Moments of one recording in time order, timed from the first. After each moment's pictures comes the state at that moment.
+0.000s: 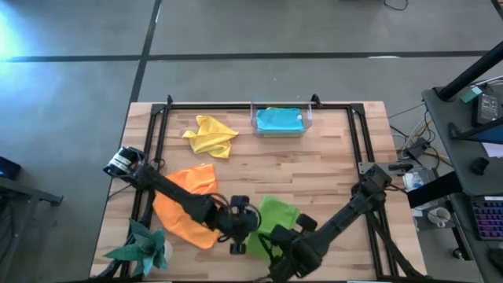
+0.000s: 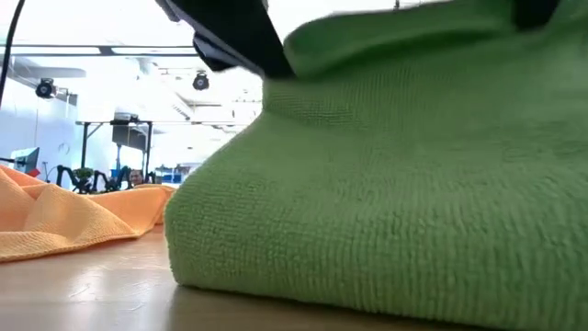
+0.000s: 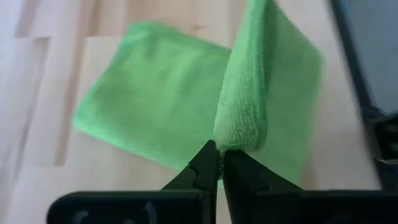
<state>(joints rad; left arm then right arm) -0.48 1.81 1.35 -0.41 -0.24 -0.39 0.67 2.27 2.18 -1.55 0.22 1.24</state>
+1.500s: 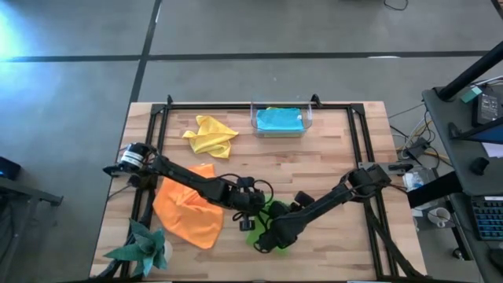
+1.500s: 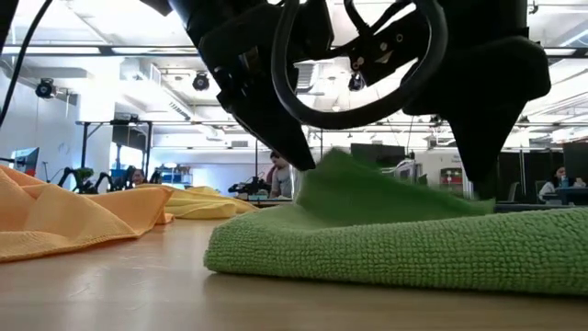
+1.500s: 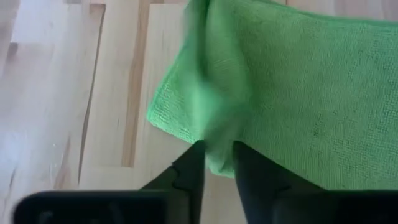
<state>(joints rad) -0.30 1.88 1.31 -0.38 -0.19 -0.27 0.51 2.27 1.86 -1.55 0.25 1.16</state>
